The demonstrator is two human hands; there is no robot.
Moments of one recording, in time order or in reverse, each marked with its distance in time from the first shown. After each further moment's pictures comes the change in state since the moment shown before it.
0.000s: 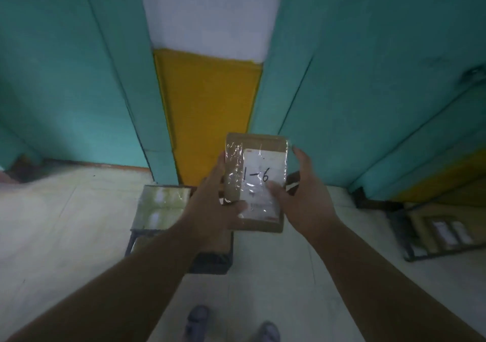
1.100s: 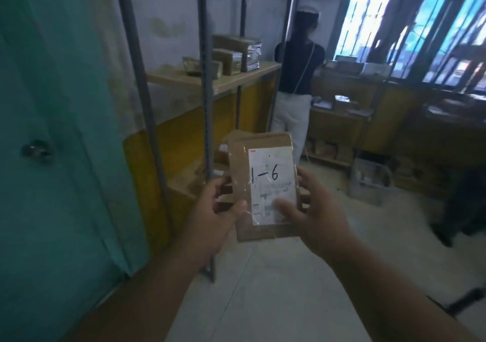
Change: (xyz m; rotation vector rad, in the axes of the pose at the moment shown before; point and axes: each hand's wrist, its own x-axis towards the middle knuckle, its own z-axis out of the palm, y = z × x) left_hand 0.011 0.249 0.855 0.012 -0.877 0.321; right_hand -0.248 0.437 -0.662 0.178 0.964 0.392
